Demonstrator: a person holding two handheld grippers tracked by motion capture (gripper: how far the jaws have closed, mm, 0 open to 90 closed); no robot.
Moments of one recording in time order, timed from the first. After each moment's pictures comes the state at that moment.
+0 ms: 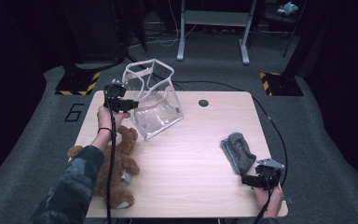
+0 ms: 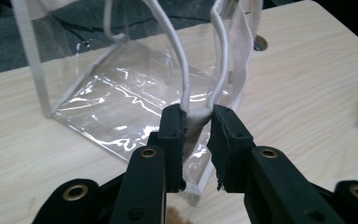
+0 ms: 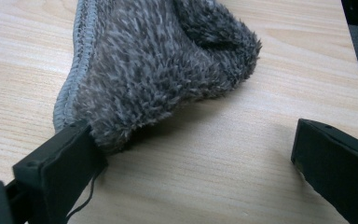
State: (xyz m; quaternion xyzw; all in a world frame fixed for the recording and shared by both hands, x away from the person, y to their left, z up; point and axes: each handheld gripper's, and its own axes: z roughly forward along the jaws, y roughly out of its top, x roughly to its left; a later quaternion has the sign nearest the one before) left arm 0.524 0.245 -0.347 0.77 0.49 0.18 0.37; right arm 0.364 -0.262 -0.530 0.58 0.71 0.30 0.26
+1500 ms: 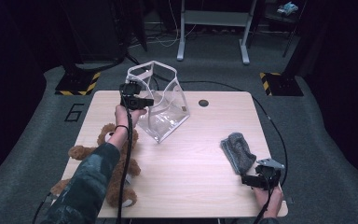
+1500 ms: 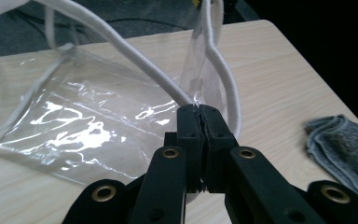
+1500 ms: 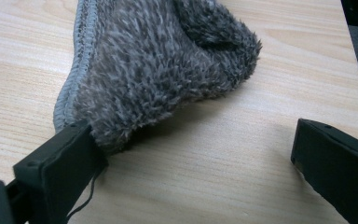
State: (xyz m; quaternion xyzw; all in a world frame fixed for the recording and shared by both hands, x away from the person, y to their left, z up) left arm 0.531 0.192 -0.344 0.75 0.51 0.11 0.41; right arm 0.363 -0.262 -0.530 0.58 0.71 0.30 0.26
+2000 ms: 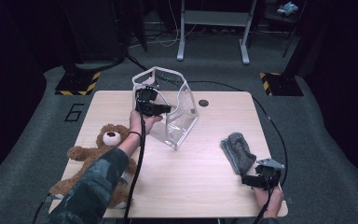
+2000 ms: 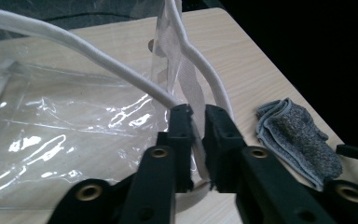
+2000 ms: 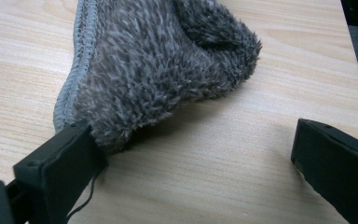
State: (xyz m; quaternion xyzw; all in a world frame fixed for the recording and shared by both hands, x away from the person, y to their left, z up) left arm 0.514 0.157 -0.342 0.76 0.48 0.08 0.43; right arm 0.363 -0.262 -0.530 0.58 0.71 0.30 0.26
